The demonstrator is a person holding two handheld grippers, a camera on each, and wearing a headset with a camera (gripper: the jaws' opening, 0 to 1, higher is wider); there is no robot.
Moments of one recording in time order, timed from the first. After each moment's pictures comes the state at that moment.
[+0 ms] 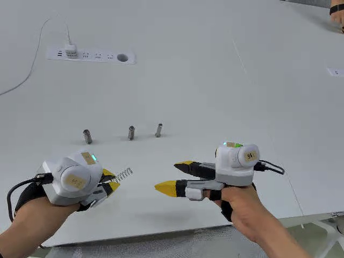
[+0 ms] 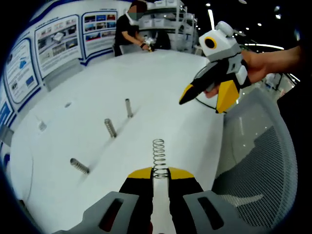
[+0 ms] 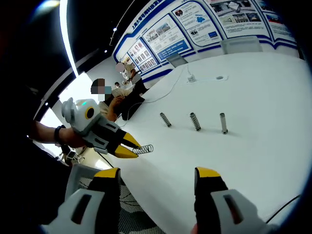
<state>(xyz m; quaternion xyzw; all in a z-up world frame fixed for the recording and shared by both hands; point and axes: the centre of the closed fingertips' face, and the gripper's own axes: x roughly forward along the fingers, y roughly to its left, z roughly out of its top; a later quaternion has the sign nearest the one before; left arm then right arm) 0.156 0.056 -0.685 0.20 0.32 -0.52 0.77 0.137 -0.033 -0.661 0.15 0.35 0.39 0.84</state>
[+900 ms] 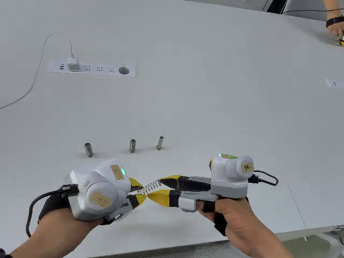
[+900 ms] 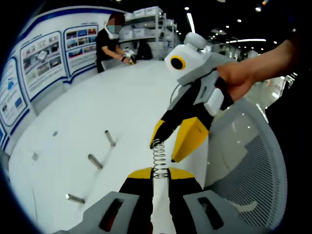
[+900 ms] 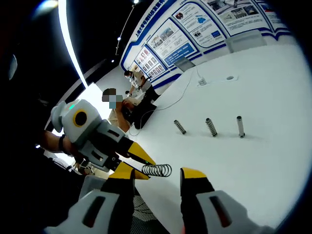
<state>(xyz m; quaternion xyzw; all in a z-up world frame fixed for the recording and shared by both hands) 0.136 0.002 -0.652 0.21 0.27 -0.58 0.74 0.143 -0.009 -0.647 0.21 0.32 0.42 0.82</state>
